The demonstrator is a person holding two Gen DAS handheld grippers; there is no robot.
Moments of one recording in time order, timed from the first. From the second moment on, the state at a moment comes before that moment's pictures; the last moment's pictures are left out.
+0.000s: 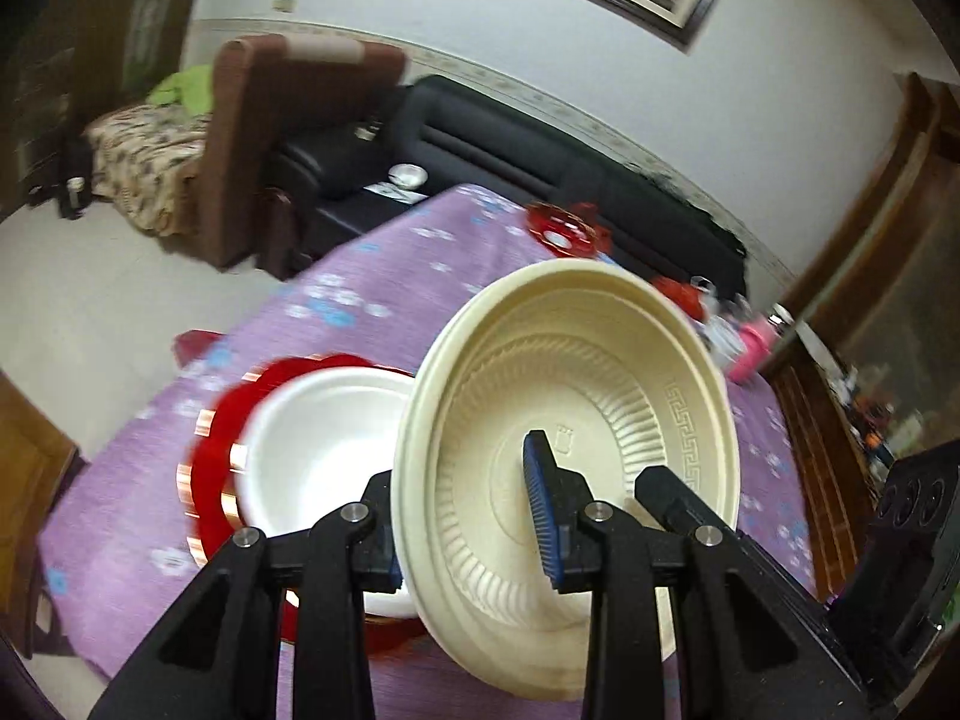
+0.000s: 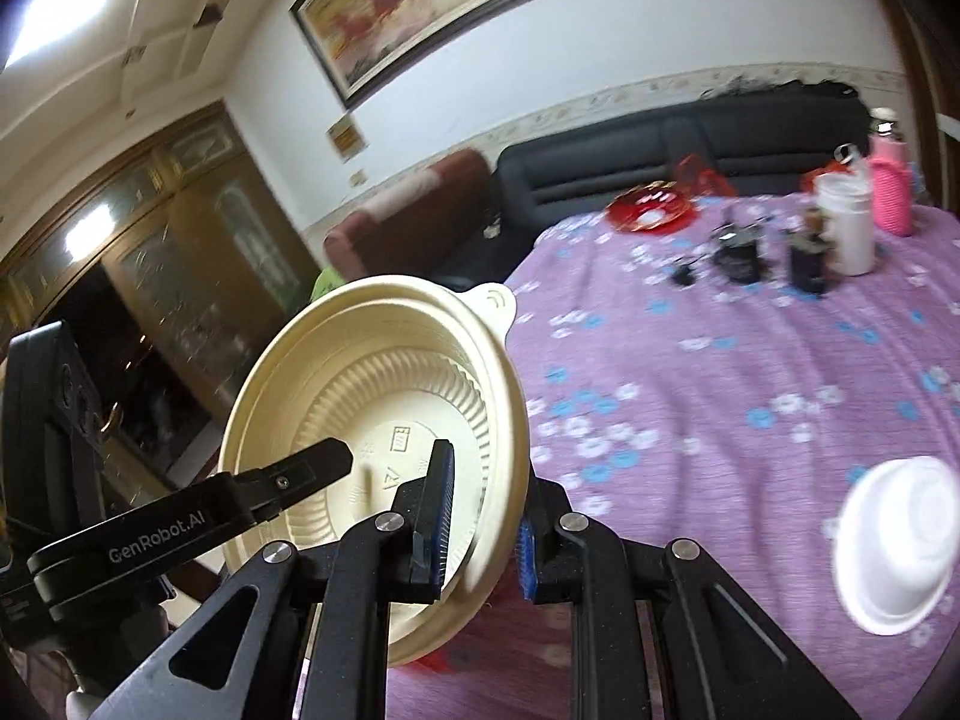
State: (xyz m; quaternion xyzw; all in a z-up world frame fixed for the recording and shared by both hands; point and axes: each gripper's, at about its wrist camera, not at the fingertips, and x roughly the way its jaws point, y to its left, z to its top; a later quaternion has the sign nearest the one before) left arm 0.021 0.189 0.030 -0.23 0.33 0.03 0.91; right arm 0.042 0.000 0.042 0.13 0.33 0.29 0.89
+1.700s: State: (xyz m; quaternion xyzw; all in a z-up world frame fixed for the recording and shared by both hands) left arm -0.008 0.251 0.018 -0.22 0.28 0.12 0.92; right arm 0.050 0.095 0.000 -0.01 0.30 0.23 0.93
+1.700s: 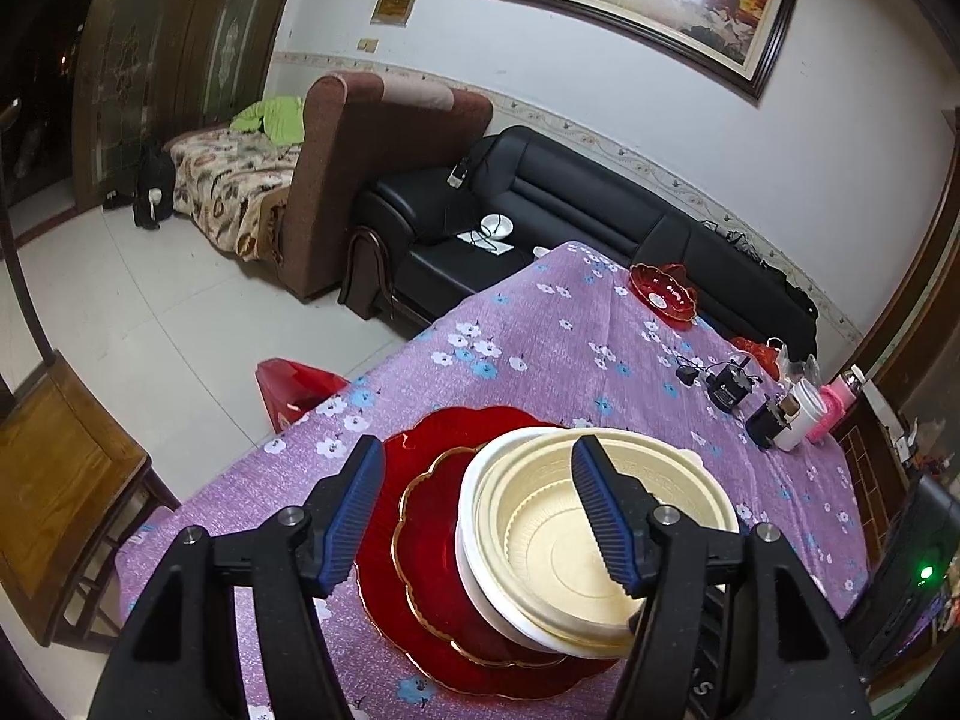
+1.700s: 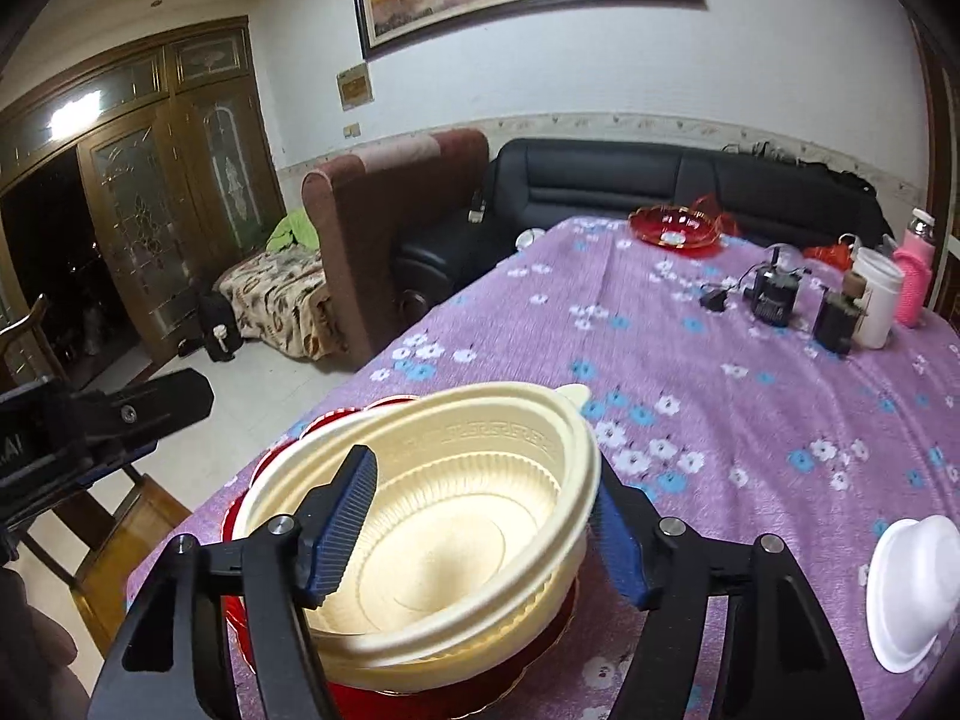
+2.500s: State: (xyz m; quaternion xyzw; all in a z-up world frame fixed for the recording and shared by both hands) left arm -0.030 0.182 0.041 -0.14 0.22 0.13 0.96; right arm 0.015 0.007 0.030 0.09 0.25 0.18 0.95
